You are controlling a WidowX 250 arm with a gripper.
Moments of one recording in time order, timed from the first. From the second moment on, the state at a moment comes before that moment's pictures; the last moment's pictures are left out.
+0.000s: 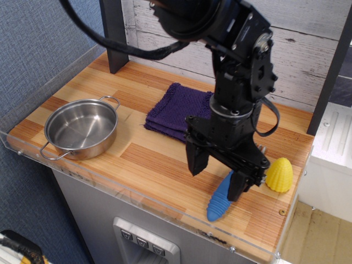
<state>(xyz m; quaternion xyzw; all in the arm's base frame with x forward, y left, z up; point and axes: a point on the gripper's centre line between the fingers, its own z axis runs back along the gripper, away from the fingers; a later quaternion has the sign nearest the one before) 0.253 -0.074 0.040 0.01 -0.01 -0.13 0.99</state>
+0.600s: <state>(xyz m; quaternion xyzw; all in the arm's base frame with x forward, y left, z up) 0.253 -0.091 0.005 0.03 -0.01 -0.12 0.99</state>
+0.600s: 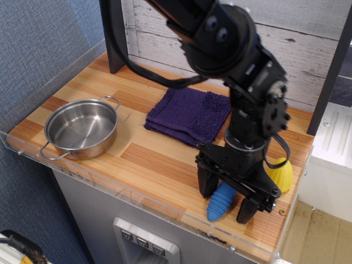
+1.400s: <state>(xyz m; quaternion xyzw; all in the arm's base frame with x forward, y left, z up) 0.246 -0.090 0.006 0.01 0.01 -0.12 0.99</state>
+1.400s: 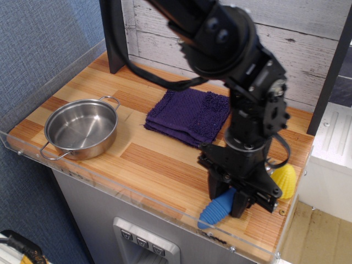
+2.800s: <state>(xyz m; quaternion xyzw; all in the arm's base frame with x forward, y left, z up) 0.334 0.006 0.091 0.01 -0.03 -0.04 1.00</state>
